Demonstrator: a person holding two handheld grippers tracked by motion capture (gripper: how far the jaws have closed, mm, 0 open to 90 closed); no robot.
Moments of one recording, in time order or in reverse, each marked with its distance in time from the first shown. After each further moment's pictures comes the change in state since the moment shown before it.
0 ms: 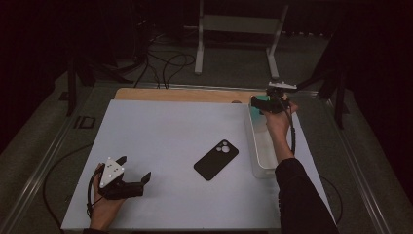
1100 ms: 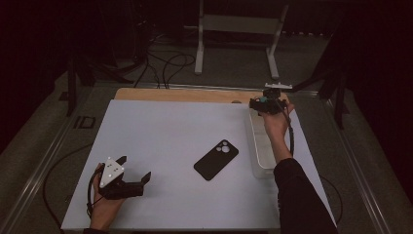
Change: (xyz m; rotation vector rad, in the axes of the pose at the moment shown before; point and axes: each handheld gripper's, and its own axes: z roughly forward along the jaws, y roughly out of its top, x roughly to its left) left arm 0.001 0.000 0.000 -0.003 -0.001 -0.003; right arm 0.008 -0.004 0.007 0.051 -0.017 -0.035
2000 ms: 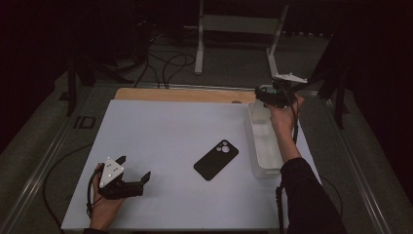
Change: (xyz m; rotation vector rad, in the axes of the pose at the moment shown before) left arm 0.000 0.001 0.000 0.000 0.008 0.002; right arm -0.004 0.027 -0.047 -0.151 0.045 0.033
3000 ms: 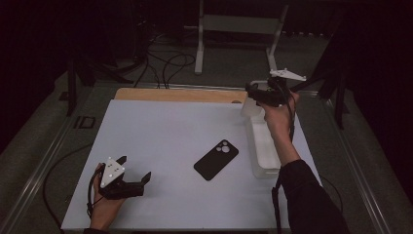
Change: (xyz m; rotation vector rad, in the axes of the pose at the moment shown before) left arm -0.001 0.000 0.001 0.006 0.001 0.006; right arm 0.033 0.020 -0.036 -0.087 0.141 -0.018
